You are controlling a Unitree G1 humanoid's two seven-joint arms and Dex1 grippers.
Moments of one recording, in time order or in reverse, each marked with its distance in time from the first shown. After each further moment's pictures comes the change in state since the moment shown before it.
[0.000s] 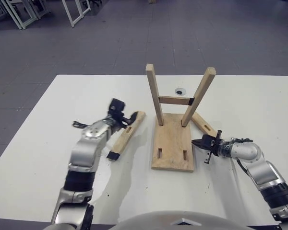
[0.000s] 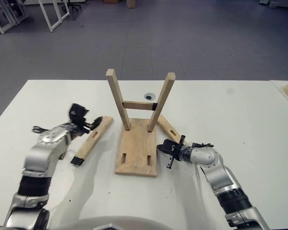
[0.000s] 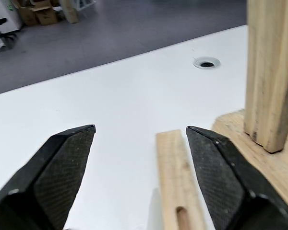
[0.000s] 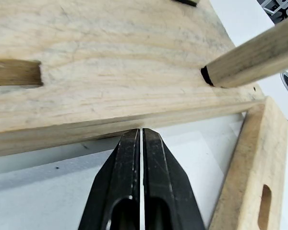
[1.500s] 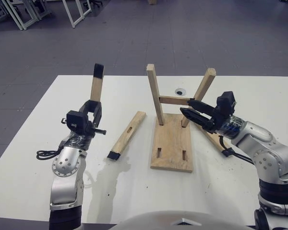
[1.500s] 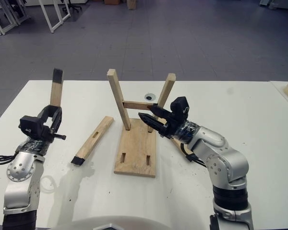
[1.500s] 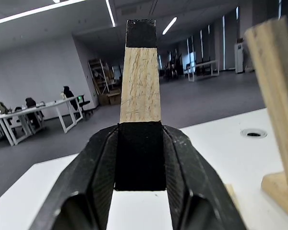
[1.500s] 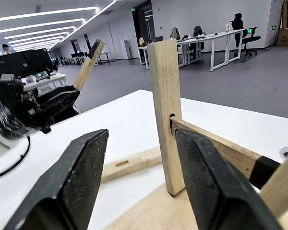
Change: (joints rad) left arm 0.261 -0.098 0.059 -0.076 0.006 -0.671 0.077; right arm -0.152 0.262 -0.380 -0.457 0.911 0.783 -0.296
